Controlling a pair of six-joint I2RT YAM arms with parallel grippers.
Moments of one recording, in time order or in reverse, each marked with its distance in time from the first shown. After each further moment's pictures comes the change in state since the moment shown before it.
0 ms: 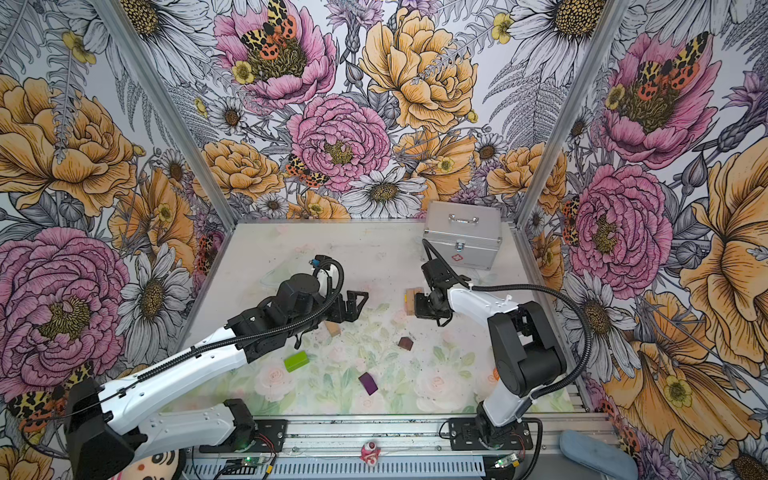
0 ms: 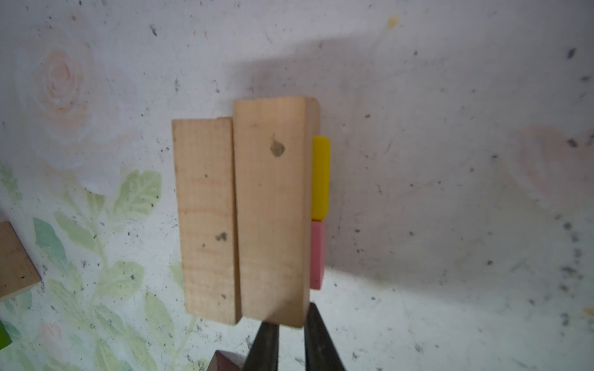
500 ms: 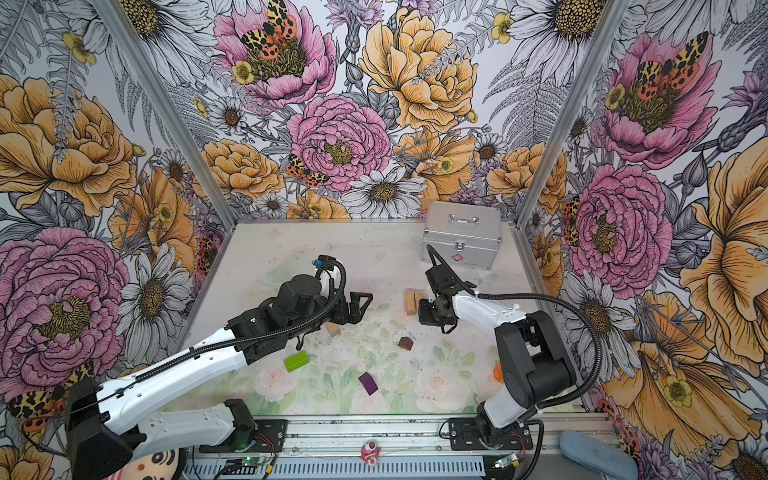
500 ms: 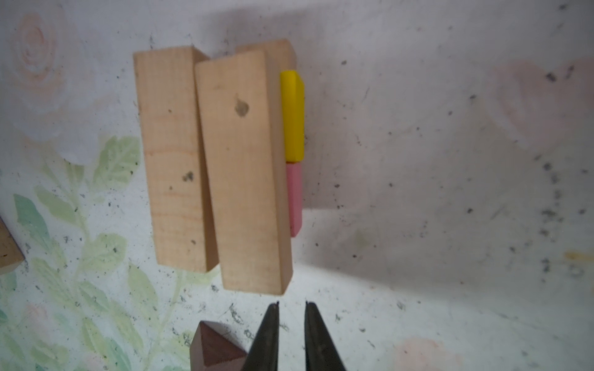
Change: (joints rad) left arm -0.035 -0.001 0.021 0.004 -0.001 0.000; right arm -0.010 -0.068 -0.070 -0.011 0.003 0.000
